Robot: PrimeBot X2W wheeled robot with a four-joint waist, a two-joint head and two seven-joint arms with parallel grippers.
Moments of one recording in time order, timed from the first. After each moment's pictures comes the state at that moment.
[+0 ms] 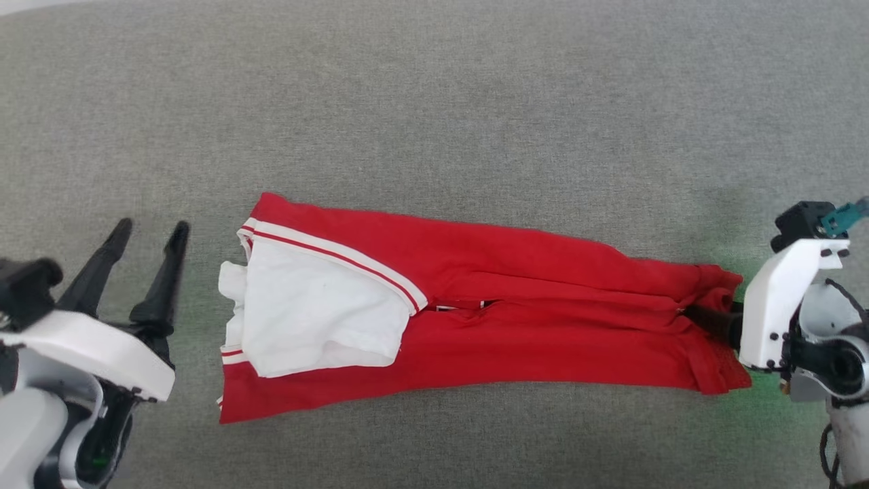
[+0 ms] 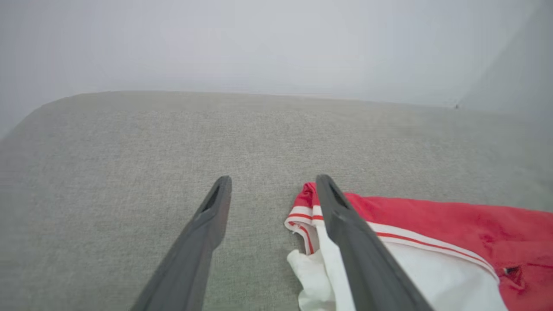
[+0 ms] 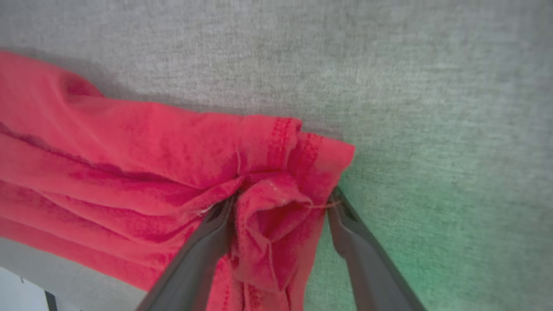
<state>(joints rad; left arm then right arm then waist) -0.34 0.87 -0.59 -0.02 -1.05 0.21 -0.22 -0.35 -0.29 -0.02 0.19 0.60 0.13 1.01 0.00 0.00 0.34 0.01</state>
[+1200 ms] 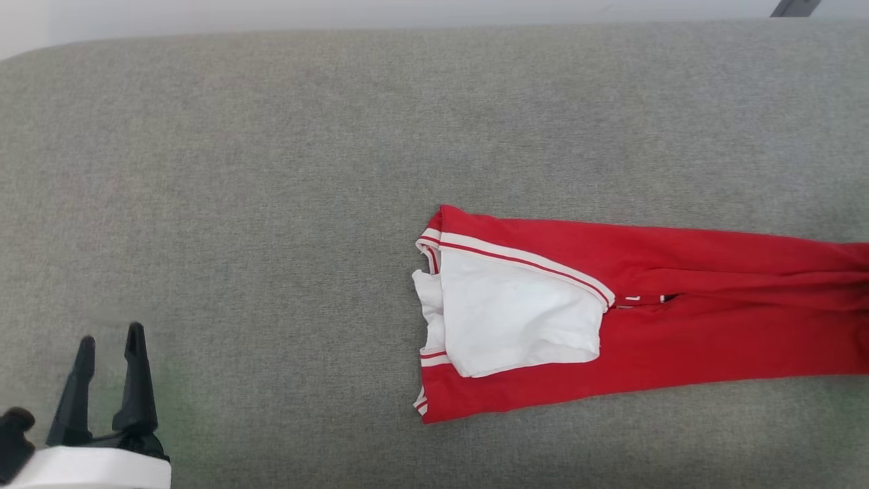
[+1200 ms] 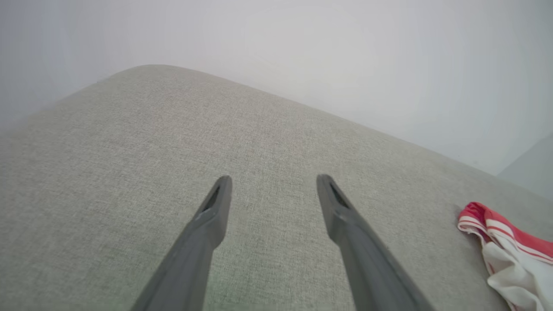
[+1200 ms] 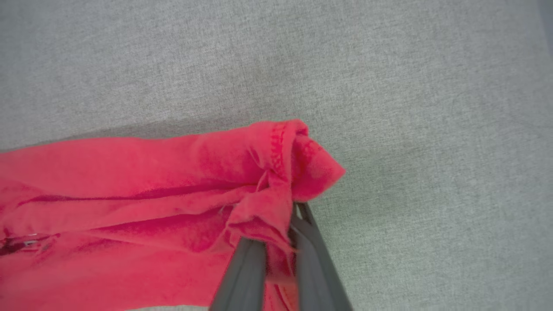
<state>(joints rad) 0.04 0.29 0.08 0.12 -0.63 -0.12 -0.26 -0.45 -0.56 -0.22 0.43 0.62 0.13 0.92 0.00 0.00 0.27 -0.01</state>
